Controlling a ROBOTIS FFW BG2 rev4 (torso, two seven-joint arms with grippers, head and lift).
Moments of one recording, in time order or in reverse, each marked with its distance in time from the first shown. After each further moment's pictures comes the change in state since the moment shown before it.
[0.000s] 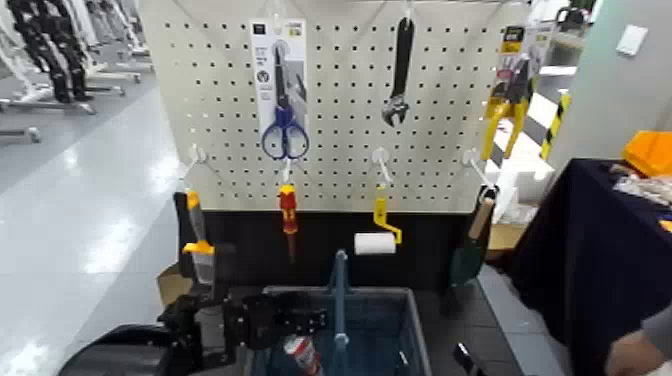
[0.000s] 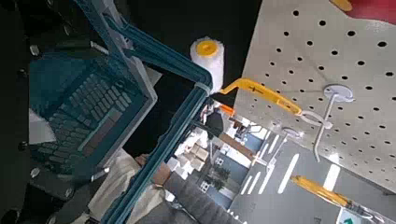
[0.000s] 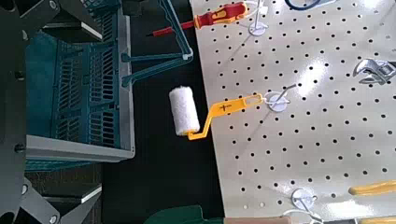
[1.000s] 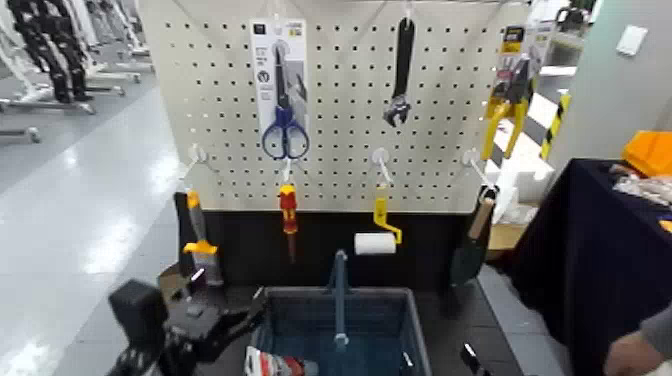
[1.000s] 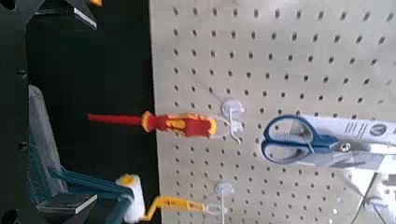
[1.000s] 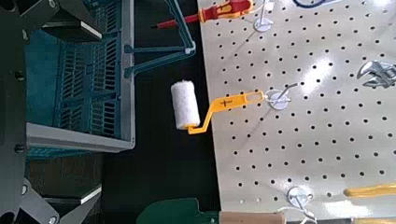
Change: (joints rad) left arm 0.472 -0.131 0.178 -0.493 -0.208 -0.417 0.680; right arm 0.023 -0.001 -0.009 -0.044 0.051 0.039 -0.045
